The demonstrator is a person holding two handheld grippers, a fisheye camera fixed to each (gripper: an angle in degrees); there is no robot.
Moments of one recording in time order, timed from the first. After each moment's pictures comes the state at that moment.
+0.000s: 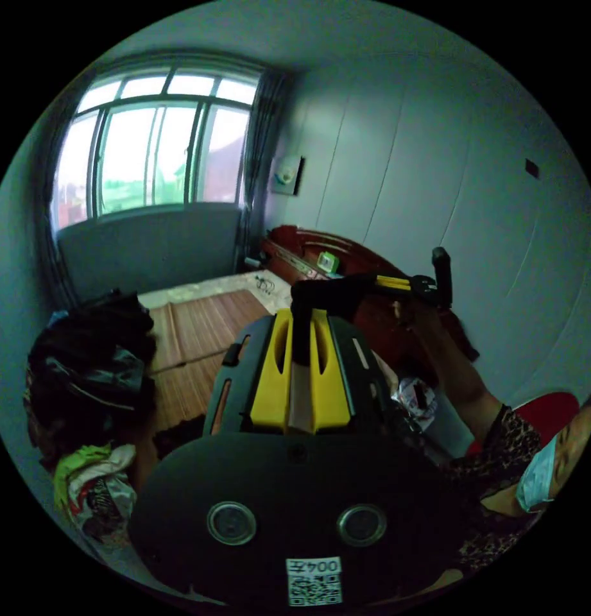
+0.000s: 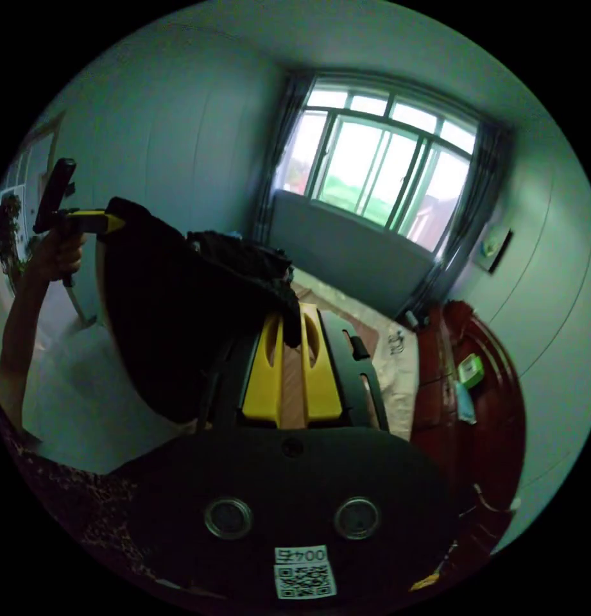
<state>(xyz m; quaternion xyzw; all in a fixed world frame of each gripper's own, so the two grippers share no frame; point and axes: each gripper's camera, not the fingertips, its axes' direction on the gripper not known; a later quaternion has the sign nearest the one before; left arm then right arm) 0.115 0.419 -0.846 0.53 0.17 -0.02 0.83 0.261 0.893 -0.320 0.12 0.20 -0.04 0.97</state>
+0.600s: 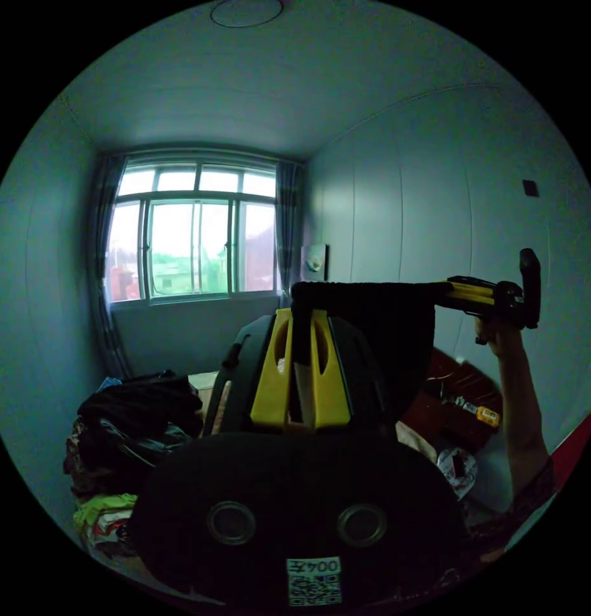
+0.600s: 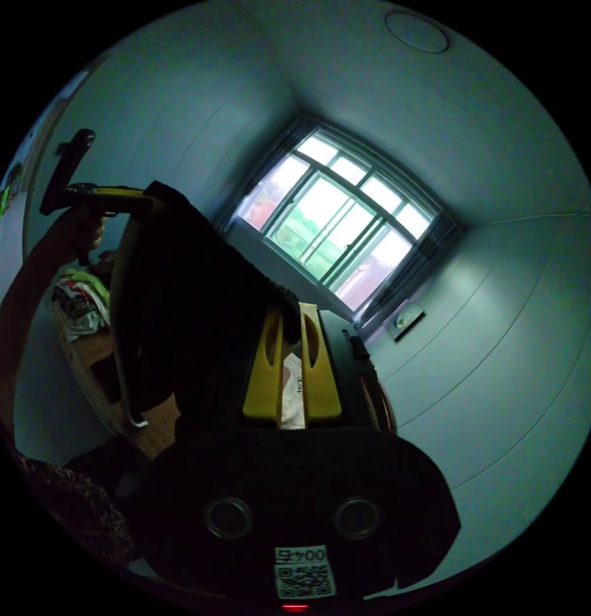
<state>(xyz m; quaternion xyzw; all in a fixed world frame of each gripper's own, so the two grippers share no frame) 0.096 0.542 -1.027 0.65 0.08 -0.10 0.75 0.113 0.852 -0.533 0.15 0.37 -0.12 0.91</state>
